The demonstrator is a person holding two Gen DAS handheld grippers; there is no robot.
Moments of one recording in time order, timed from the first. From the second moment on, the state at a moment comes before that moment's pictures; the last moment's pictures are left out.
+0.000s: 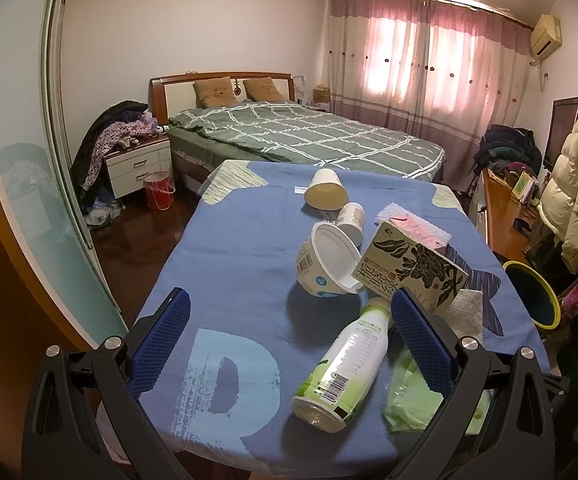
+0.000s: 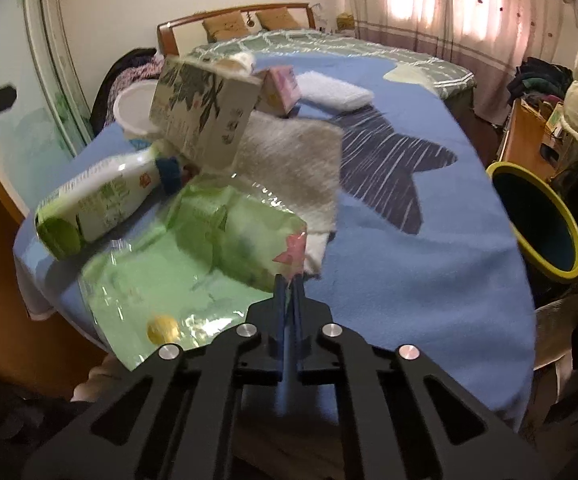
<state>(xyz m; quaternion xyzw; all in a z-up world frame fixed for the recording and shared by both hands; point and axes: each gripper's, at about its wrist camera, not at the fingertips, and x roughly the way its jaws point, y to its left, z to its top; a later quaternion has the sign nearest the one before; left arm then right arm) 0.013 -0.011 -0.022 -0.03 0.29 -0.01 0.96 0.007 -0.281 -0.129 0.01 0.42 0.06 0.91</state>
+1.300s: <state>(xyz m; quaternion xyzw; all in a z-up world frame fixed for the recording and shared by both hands) 0.050 -0.061 -0.056 0.00 0.34 -0.08 0.94 0.083 -0.551 -0.074 0.13 0.28 -0.26 0.92</state>
